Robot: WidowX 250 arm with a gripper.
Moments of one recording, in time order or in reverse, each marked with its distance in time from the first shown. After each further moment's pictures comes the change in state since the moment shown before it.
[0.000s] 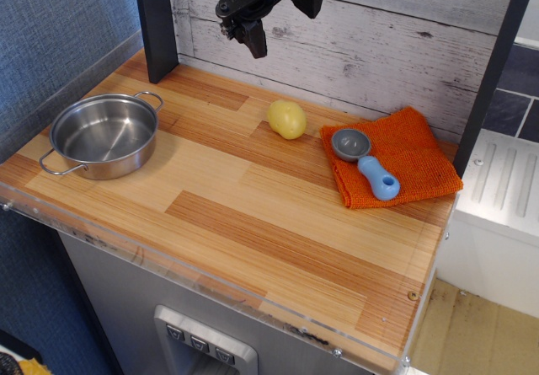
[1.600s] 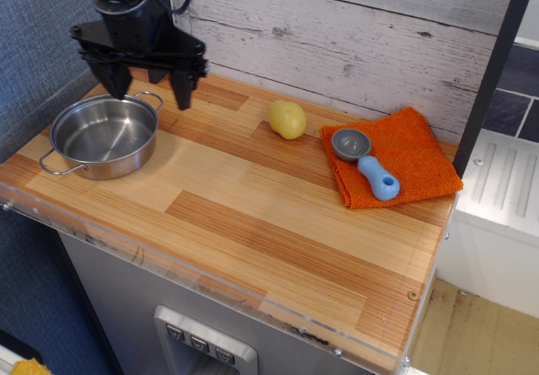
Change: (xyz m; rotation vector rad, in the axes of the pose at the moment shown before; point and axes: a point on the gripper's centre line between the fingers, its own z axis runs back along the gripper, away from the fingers) arm 0.041 0.114 -0.017 0.113 0.098 -0.916
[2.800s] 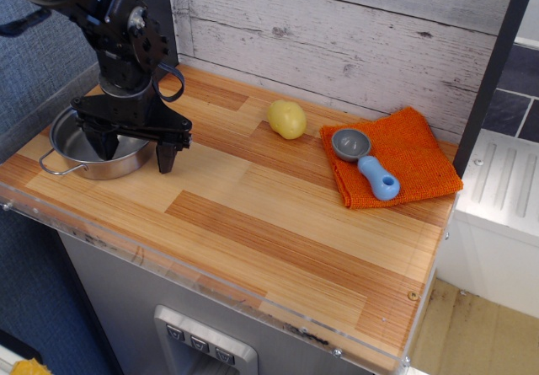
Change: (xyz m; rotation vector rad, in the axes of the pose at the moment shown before) arm -0.029 0.014 -0.075 0.098 0.116 0.015
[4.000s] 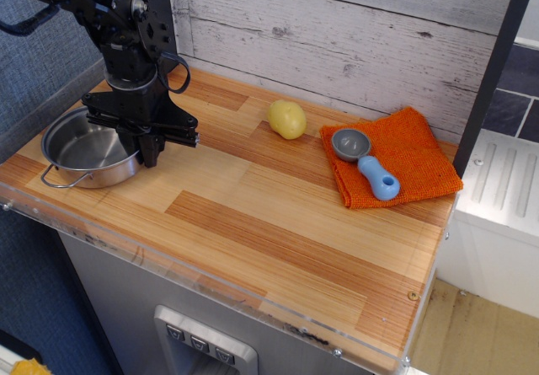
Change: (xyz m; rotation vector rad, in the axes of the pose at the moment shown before) arm 0.001 -0.010 0.002 -0.089 0.045 -0.069
